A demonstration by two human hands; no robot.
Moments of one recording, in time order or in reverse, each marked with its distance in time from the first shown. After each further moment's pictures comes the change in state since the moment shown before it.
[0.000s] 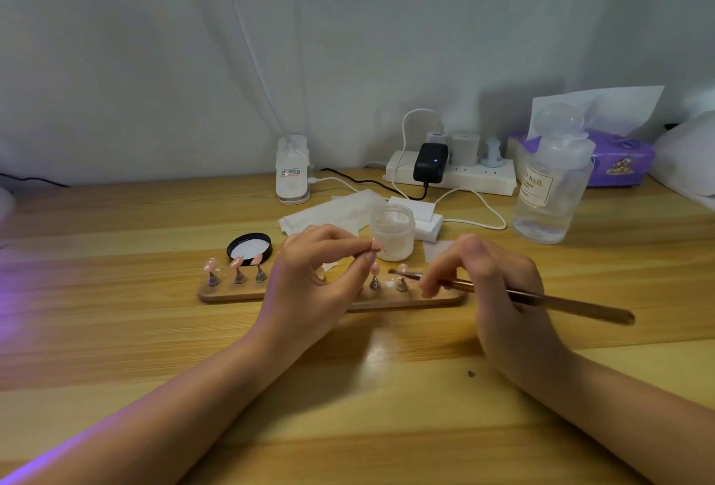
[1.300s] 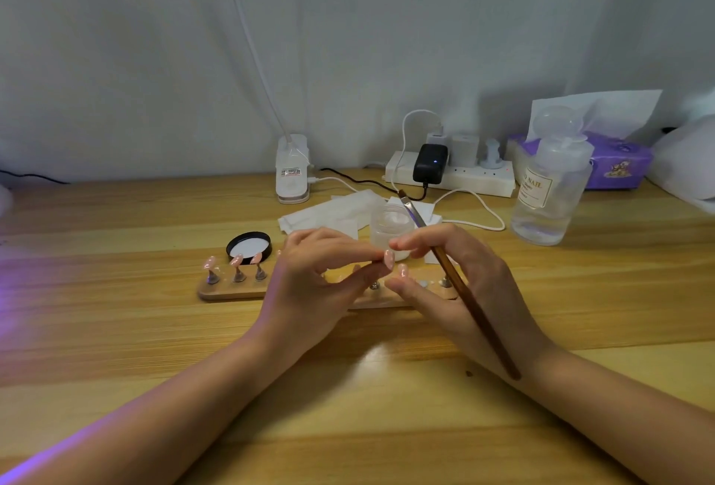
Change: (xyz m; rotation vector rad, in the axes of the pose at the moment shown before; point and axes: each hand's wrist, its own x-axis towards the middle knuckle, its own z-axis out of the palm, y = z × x) left_hand 0.000 0.002 0.000 0.038 -0.050 0.117; right_hand 0.006 -0.001 0.006 -0.302 -0.100 -0.032
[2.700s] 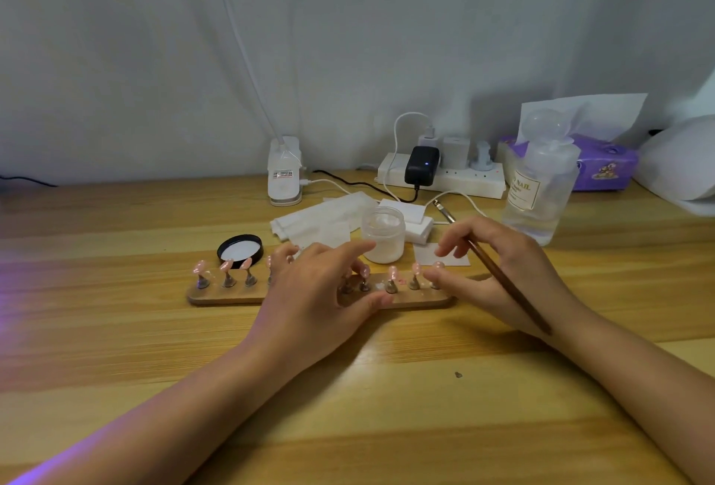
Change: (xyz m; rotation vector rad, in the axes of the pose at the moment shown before) left_hand -0.003 0.001 0.002 0.441 -0.293 -0.194; right_hand 0.011 0.027 -0.040 -0.142 -0.173 0.157
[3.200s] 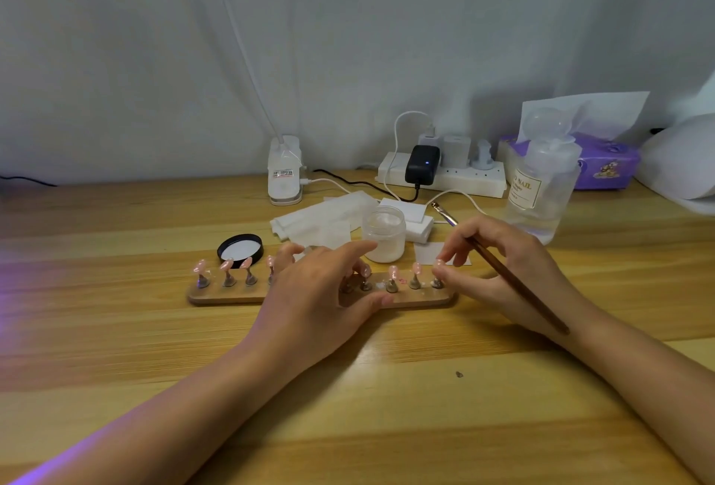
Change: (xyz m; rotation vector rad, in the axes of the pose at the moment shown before) left_hand -0.001 0.003 -0.002 -0.007 0.005 0.011; right_hand -0.001 0.009 -0.002 0.143 -0.041 0.010
